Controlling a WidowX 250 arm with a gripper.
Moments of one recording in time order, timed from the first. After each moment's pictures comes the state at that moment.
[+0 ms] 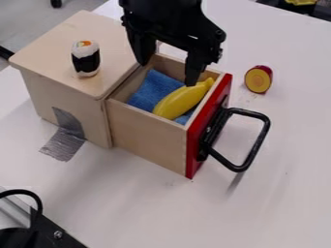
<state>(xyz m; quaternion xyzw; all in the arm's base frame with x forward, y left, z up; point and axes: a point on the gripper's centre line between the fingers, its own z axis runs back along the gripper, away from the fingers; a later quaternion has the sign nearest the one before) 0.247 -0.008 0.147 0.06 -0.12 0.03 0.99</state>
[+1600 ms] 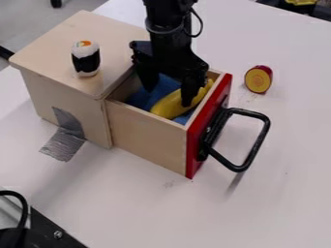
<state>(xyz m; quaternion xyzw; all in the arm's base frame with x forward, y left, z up) 0.293 0.019 0.067 0.01 -0.09 0.02 1.00</state>
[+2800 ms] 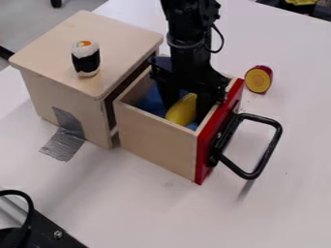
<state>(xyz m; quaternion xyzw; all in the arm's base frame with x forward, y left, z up) 0.288 -0.008 0.054 -0.01 -0.06 0.02 1.00</state>
